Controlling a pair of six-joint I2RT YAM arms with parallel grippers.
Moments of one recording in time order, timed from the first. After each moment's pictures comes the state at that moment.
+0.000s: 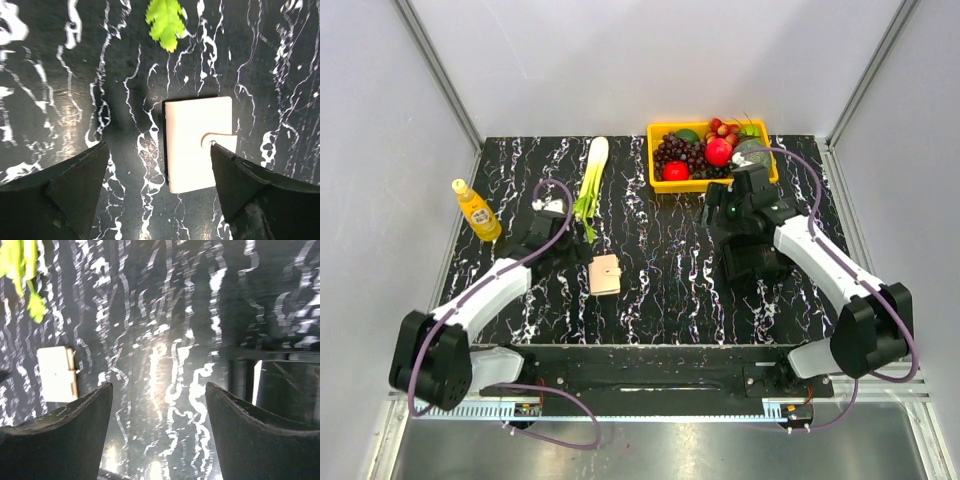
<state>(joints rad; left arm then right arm) -0.34 1.18 0.73 -0.38 -0.12 -0.49 0.36 1.41 1.15 -0.51 -0.04 0.46</state>
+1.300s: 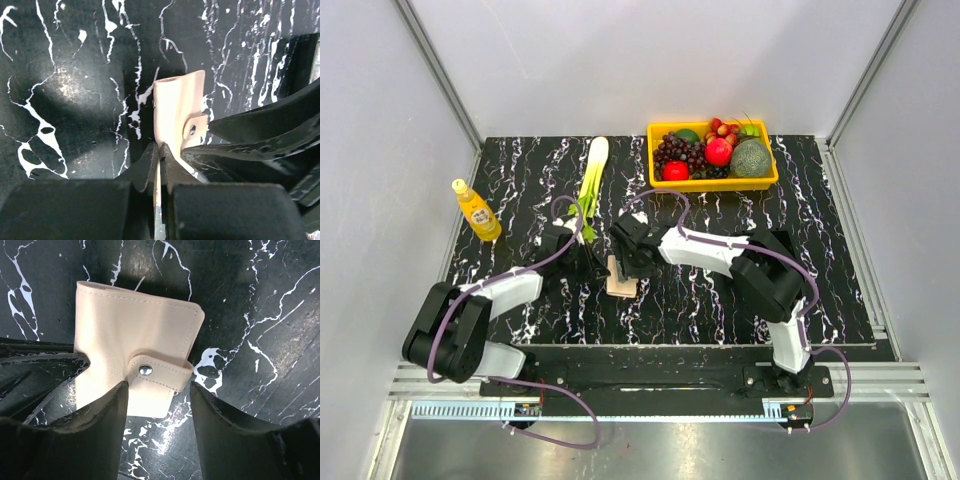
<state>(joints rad) -0.36 1.39 0.51 0.10 0.33 -0.67 0.91 2.01 1.44 -0.54 0.06 0.68</state>
